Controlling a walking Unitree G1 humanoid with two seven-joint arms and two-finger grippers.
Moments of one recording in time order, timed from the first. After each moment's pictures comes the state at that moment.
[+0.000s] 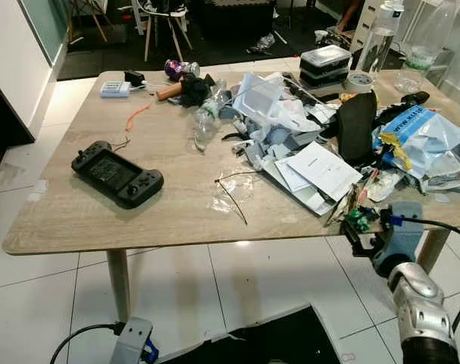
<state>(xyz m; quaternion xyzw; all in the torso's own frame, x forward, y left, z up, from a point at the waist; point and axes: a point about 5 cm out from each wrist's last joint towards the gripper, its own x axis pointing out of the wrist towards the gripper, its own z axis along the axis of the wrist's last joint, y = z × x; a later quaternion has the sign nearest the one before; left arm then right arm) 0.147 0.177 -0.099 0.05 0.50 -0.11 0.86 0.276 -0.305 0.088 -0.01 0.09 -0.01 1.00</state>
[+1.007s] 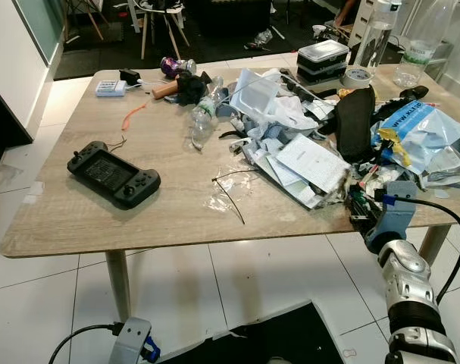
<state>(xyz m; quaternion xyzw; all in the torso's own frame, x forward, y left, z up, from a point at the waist) 0.147 0.179 -0.098 0.05 0.50 -0.11 0.86 0.311 -0.294 0.100 0.00 0.04 0.01 1.00</state>
